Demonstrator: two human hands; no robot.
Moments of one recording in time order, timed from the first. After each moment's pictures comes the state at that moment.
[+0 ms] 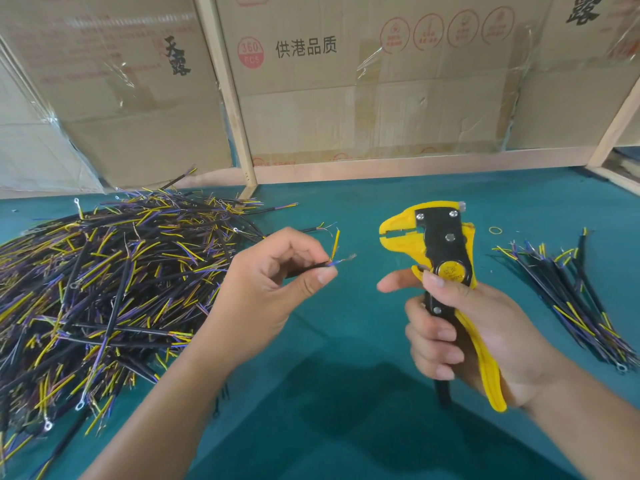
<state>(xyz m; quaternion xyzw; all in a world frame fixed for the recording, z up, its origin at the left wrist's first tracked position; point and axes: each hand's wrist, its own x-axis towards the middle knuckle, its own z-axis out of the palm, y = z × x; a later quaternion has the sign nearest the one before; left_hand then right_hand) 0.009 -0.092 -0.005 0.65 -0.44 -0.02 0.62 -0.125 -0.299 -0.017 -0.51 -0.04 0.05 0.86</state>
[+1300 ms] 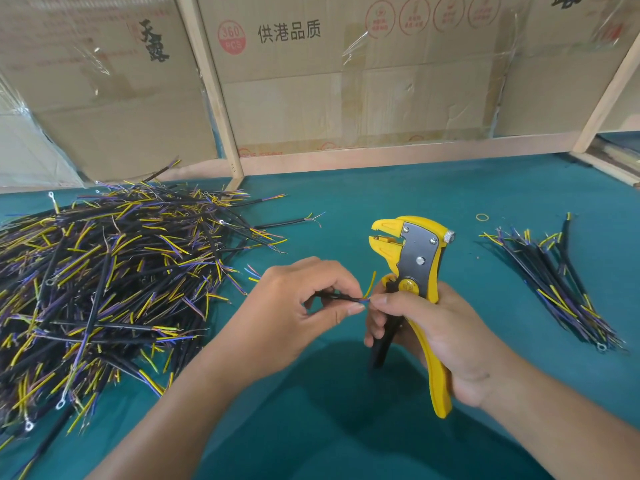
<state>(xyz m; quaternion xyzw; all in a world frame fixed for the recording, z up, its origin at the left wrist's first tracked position) -0.013 -0.105 -0.010 0.74 -0.54 0.02 0.41 -0.117 -0.278 -0.041 -0.63 0.06 -0.07 0.77</state>
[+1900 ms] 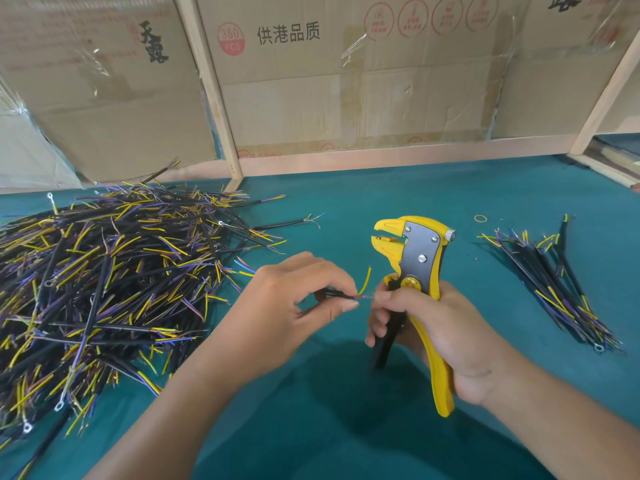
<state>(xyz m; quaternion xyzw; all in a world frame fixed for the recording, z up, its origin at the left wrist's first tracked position) -0.010 -0.102 -0.008 0.73 -0.56 0.08 0.38 -0.115 -0.280 -0.038 -0.61 0.08 -0.07 0.79</state>
